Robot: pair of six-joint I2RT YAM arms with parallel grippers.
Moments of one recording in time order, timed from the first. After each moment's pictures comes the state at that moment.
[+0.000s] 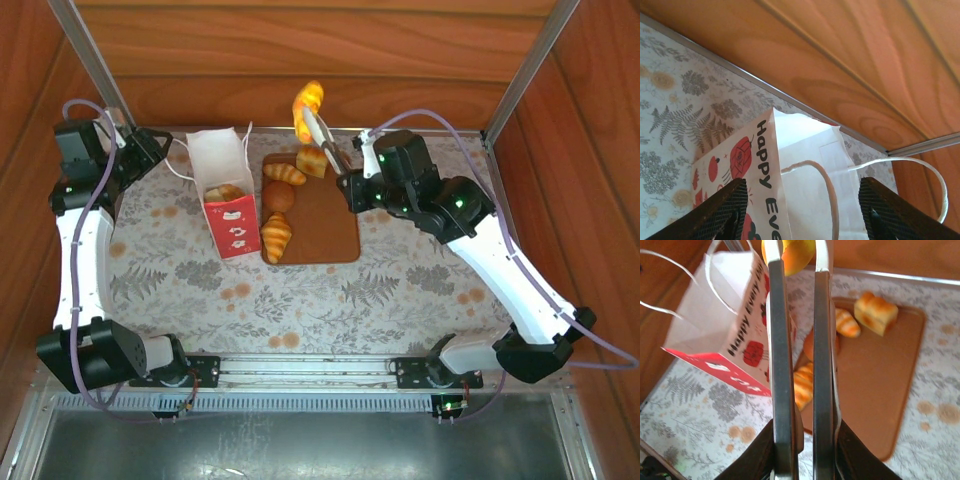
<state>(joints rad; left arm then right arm) 0.24 1.28 1.34 -0.54 0.58 -0.56 0.80 1.35 1.72 -0.96 0.06 0.32</state>
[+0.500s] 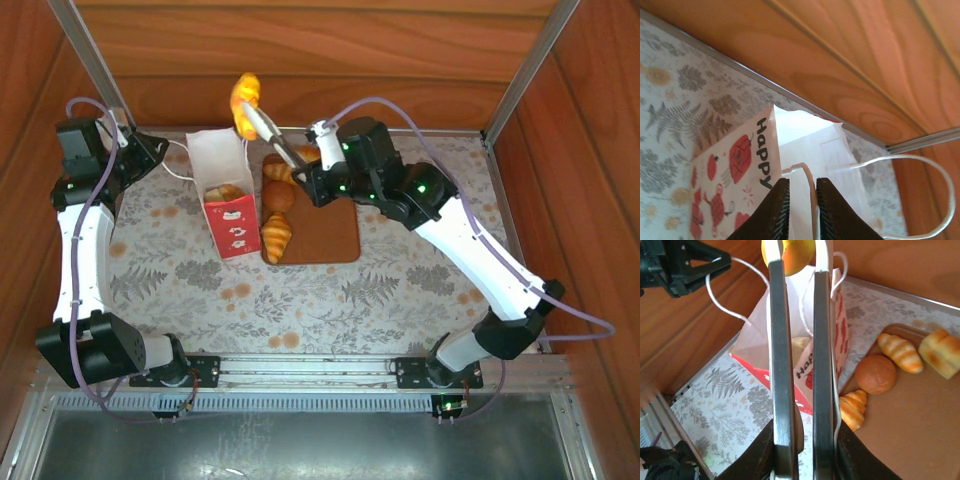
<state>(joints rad) 0.24 1.30 1.34 -0.54 0.60 -0.55 0.90 1.52 1.86 -0.87 -0.07 0.24</state>
